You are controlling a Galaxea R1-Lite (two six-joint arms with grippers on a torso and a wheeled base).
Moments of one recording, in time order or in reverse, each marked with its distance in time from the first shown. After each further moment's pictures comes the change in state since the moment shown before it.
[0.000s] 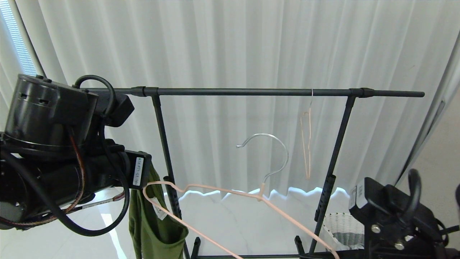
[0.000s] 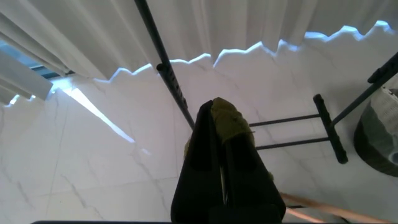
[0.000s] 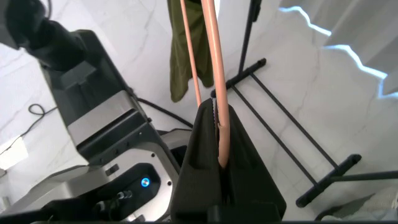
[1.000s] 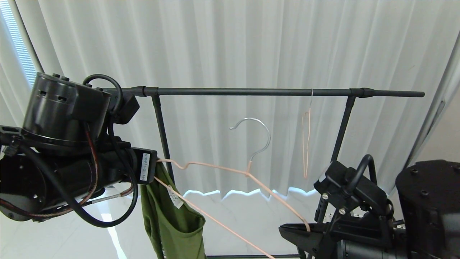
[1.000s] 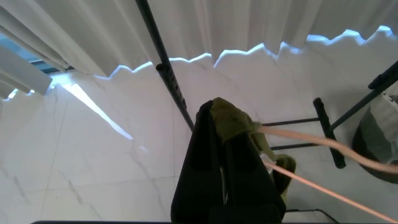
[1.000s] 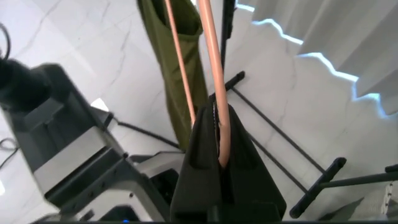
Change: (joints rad) left arm -0.004 0.037 -0.026 -0.001 0.019 -0.032; right arm -0.054 0.132 -0.010 -0.178 -0.077 -0.001
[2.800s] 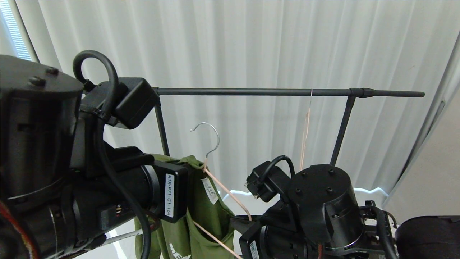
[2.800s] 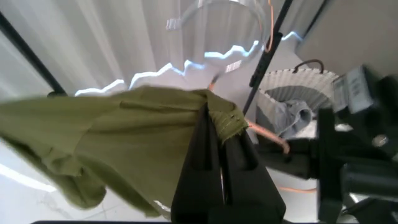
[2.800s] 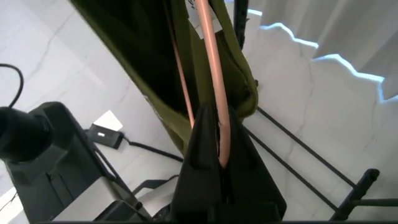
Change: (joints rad) left arm -0.406 -0.068 -0.040 0.001 0.004 -0.177; right arm 0.039 0.312 -0.165 -0.161 -0.044 0.096
